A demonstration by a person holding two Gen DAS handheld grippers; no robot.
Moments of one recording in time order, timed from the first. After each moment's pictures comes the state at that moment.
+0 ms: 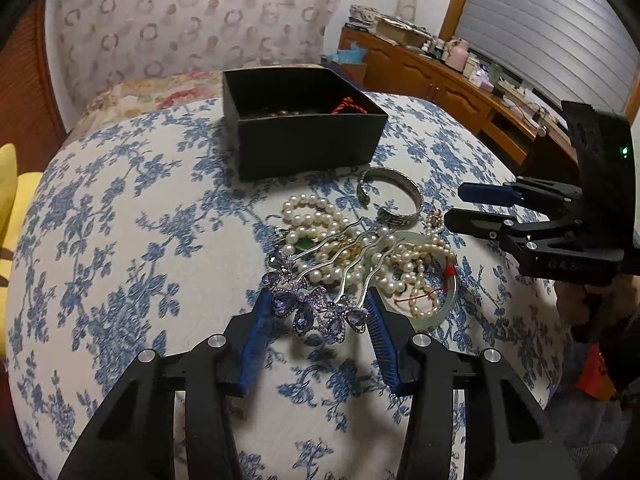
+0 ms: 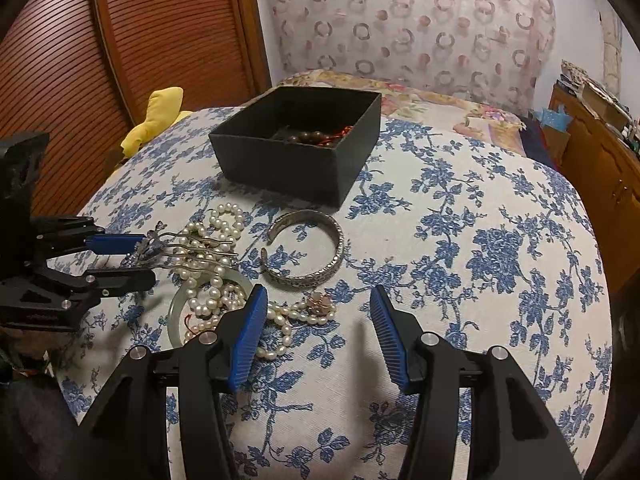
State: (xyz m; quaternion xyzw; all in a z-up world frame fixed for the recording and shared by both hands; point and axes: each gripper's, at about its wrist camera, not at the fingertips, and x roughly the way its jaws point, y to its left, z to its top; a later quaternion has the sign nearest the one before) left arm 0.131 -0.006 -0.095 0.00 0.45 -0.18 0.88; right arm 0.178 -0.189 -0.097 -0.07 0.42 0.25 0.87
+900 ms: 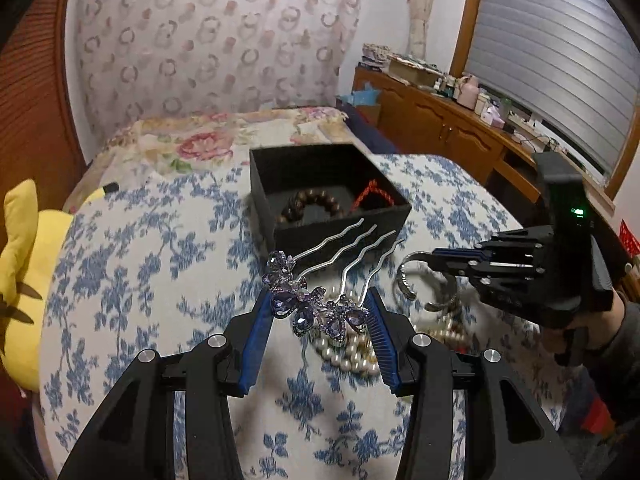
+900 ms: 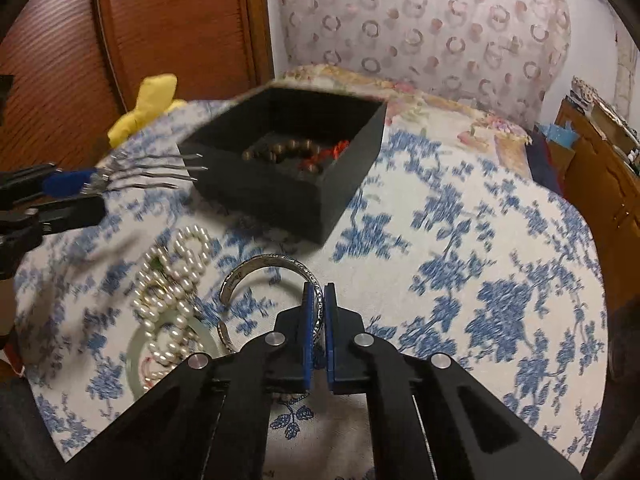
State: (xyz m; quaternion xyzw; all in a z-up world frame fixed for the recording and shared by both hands) left arm 0.162 0.002 -0.052 0.00 0.38 -0.16 0.91; right arm 0.217 -0.178 -0.096 -0.10 0.41 0.25 0.87
